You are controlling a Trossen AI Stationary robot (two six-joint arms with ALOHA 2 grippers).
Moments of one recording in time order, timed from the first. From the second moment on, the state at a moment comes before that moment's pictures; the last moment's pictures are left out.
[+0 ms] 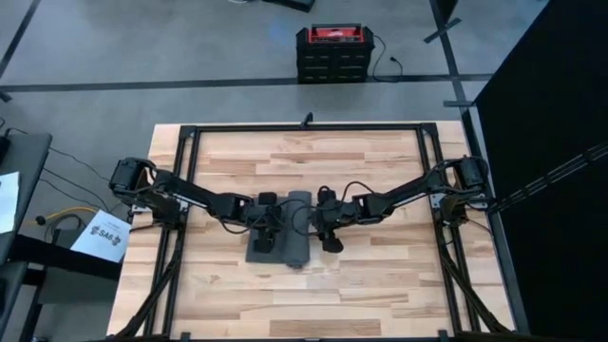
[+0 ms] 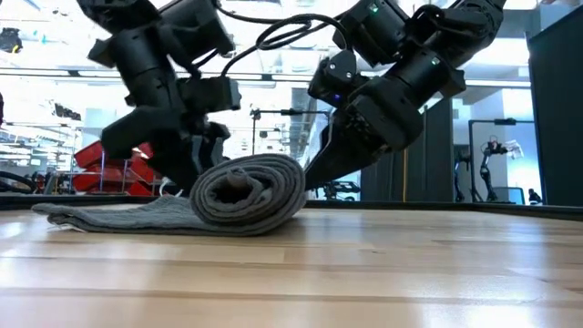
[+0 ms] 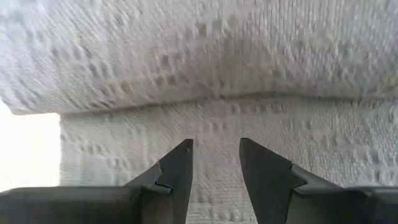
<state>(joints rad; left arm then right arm) -0.13 1.60 0.78 -0.22 -0.18 0.05 0.10 1.83 0.91 0.17 0.08 -0.02</state>
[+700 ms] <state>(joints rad) -0.13 1.70 0.79 0.11 -0.15 0.09 0.10 1.82 0.91 0.13 0.08 -0.01</state>
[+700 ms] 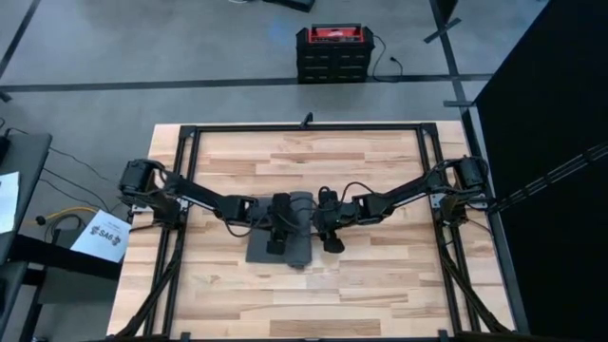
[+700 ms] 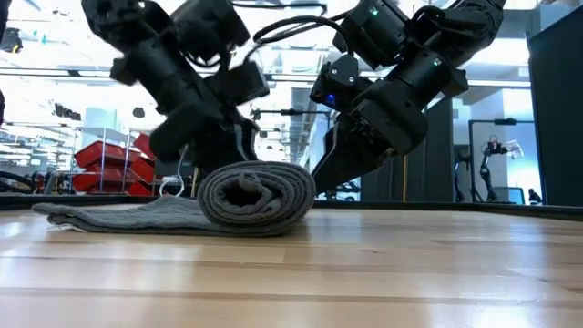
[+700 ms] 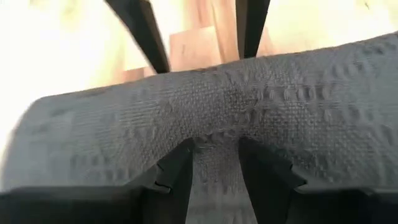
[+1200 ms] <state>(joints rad) -0.13 1.78 0.79 0.08 -0.14 0.06 0.09 1.91 0.92 0.08 0.13 0.06</state>
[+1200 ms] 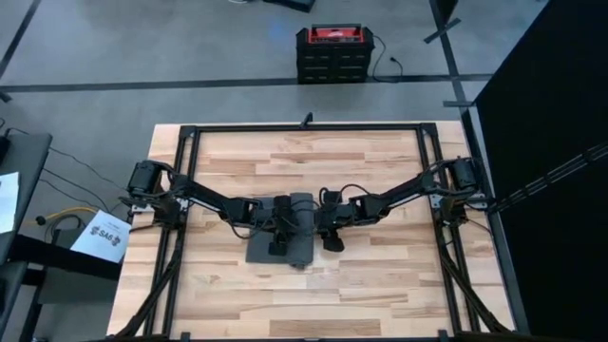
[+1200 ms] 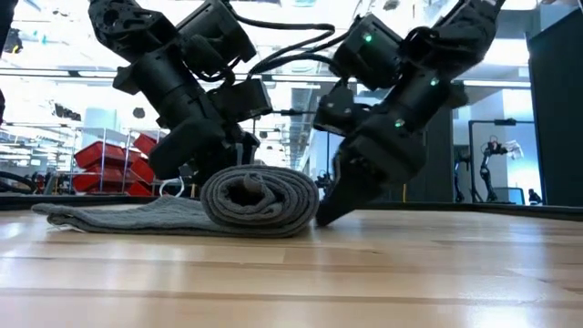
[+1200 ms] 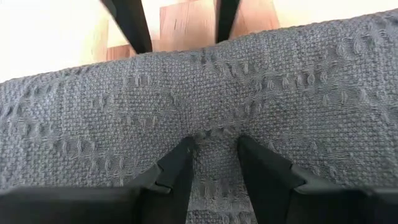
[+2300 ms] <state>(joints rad) -0.14 1.50 0.79 -0.15 -0.23 0.07 0.07 1.90 0.94 0.24 0.10 -0.03</state>
